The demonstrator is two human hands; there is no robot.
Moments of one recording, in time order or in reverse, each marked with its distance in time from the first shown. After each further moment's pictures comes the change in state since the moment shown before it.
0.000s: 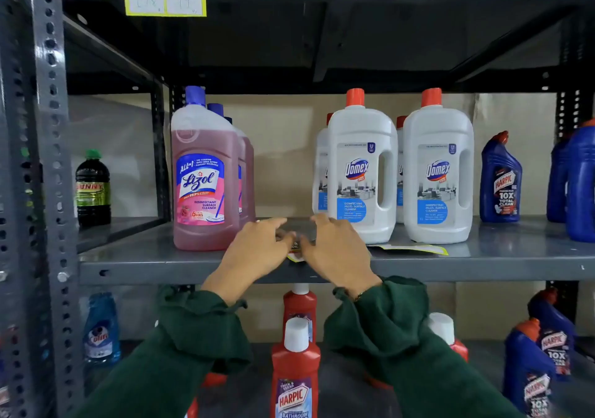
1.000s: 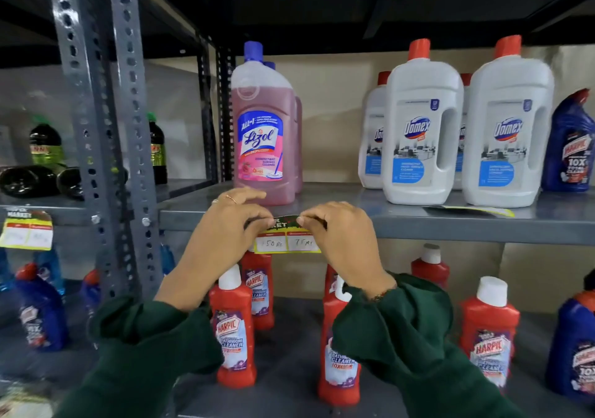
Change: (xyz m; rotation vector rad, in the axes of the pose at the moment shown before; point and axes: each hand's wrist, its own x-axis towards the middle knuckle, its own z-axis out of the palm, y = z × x) left_hand -0.078 -0.081 -0.072 0.130 0.143 0.163; right_hand -0.047 -0.063 0.039 0.198 0.103 -0.206
